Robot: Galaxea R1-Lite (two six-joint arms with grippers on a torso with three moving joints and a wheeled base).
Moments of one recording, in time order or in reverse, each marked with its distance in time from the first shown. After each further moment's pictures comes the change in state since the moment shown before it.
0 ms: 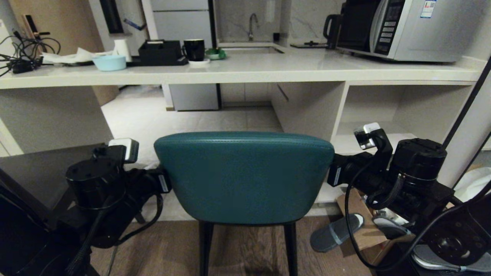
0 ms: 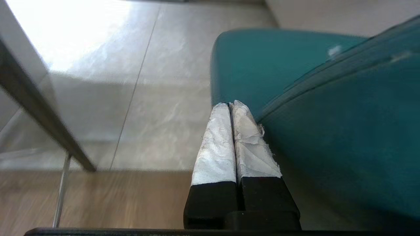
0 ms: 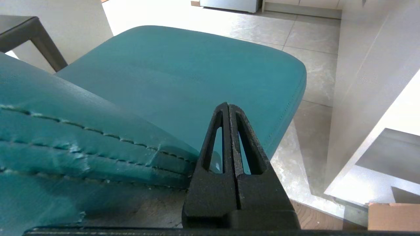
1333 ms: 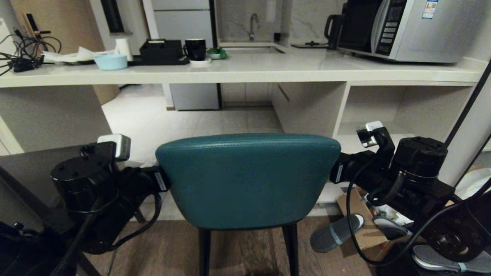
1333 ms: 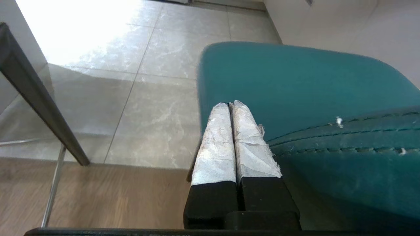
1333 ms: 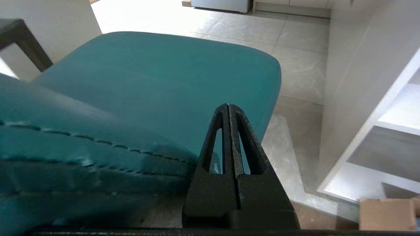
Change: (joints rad) left arm -0.093 -0.096 -0.012 0.104 0.074 -0.057; right arm -0.003 0.000 -0.011 0.000 -0.011 -0.002
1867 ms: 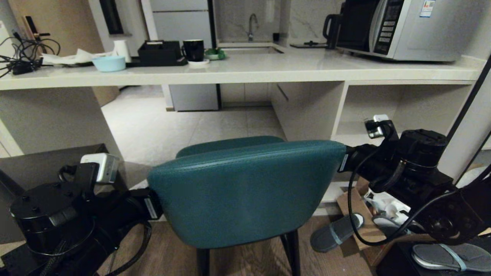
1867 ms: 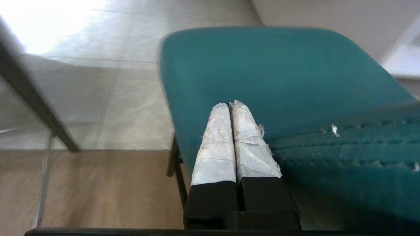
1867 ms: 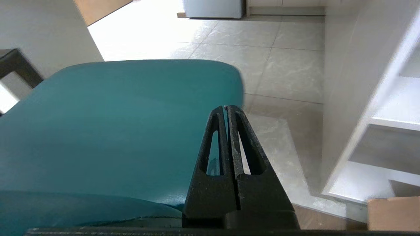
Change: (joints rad) left arm -0.053 -0.155 0.162 0.050 0.010 -0.035; right arm -0.074 0.039 -0.071 0.012 0.036 0.071
